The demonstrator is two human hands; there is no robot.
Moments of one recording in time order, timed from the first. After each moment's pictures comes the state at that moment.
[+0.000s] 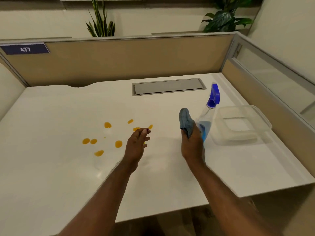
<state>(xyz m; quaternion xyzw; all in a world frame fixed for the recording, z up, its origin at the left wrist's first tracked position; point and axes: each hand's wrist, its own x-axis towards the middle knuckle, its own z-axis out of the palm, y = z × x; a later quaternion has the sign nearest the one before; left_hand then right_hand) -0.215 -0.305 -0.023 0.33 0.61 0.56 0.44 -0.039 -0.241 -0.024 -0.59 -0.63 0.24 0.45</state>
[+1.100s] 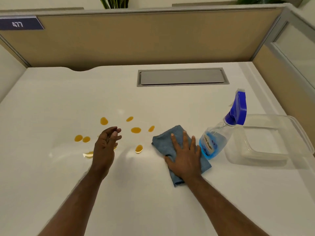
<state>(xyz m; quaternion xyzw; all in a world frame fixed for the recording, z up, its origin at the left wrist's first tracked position) -0.283 -0.282 -0.059 0.28 0.70 0.59 0.30 -0.040 -0.177 -0.127 -0.53 -0.84 0.12 0.01</state>
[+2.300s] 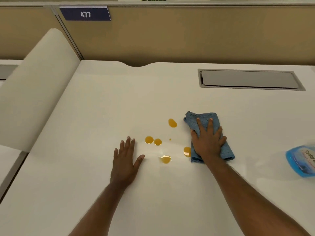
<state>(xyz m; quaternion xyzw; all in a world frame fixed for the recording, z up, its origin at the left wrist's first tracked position) -0.505 -0.404 -0.141 0.48 0.85 0.17 0.15 -0.288 -0.188 -0.125 -0.63 -0.77 0.11 0.02</state>
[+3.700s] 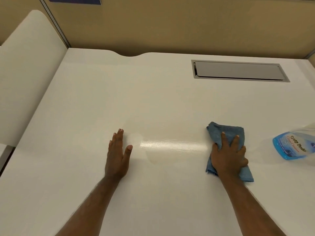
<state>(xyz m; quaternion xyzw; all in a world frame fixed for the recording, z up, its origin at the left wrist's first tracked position) -0.509 -0.419 -0.134 0.43 0.81 0.36 0.18 -0.209 -0.255 -0.114 -0.74 -0.67 0.08 0.08</state>
